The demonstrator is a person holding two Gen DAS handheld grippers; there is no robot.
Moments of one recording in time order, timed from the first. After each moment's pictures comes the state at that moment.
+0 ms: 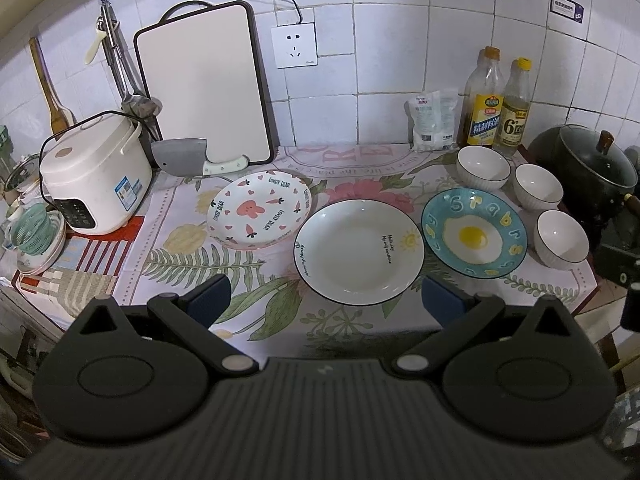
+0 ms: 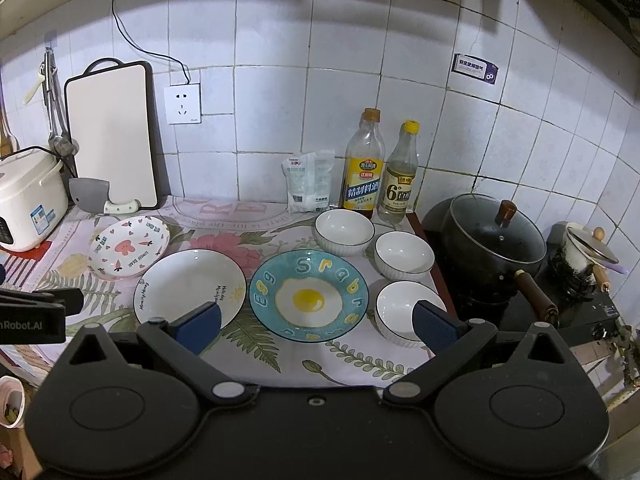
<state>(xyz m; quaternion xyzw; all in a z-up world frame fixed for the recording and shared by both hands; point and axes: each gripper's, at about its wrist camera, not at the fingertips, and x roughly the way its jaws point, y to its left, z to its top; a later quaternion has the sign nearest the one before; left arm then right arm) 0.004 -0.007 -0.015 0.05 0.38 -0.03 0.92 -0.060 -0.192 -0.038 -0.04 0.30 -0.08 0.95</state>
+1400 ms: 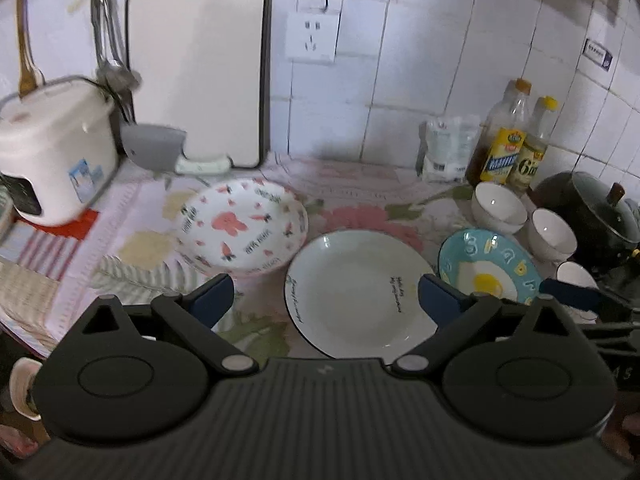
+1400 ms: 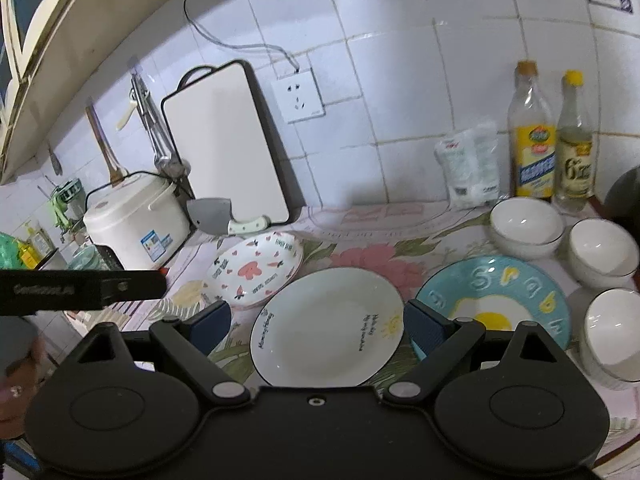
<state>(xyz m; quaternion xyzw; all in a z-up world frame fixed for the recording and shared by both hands) 0.095 0.042 -0.082 -0.03 0.37 -0.06 0.93 0.058 -0.186 -0.137 0.09 0.28 0.15 0.94</state>
